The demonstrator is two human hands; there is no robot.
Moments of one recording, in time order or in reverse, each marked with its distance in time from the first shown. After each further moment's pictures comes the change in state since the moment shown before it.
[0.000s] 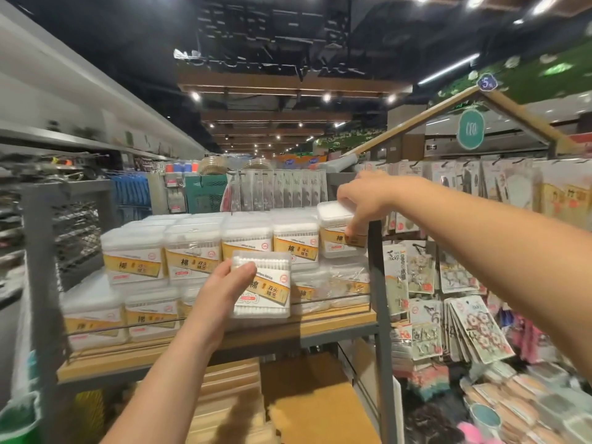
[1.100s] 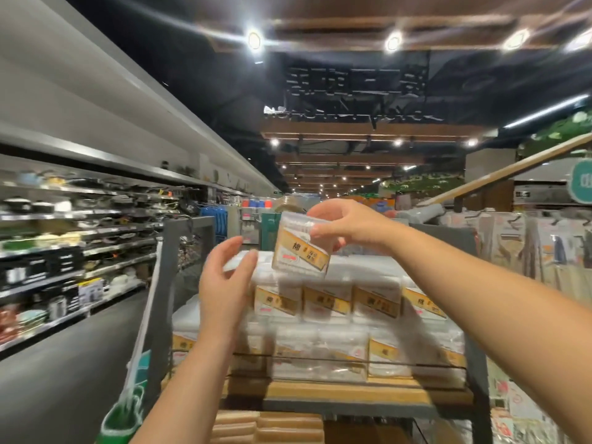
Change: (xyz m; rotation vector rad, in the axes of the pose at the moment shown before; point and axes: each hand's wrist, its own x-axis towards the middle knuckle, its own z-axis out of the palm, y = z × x) left_hand 0.003 0.063 -0.080 0.126 0.586 0.456; right_hand 0.046 -0.131 -0.055 1.220 0.150 -0.403
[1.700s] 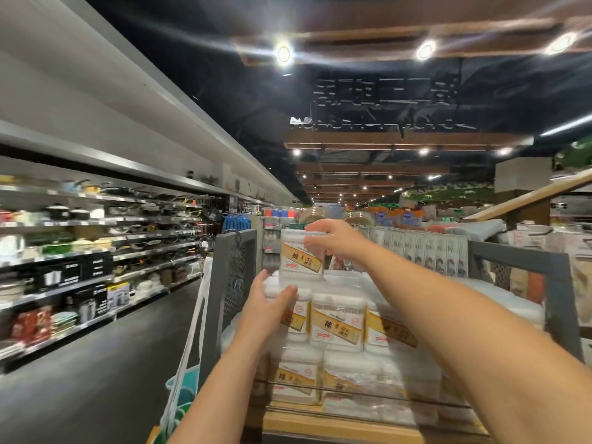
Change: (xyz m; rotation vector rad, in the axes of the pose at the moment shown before) left_hand 0.058 -0.061 -0.034 0.247 -0.228 -0.347; right_hand 0.113 0.006 0.078 -0.107 0.108 0.020
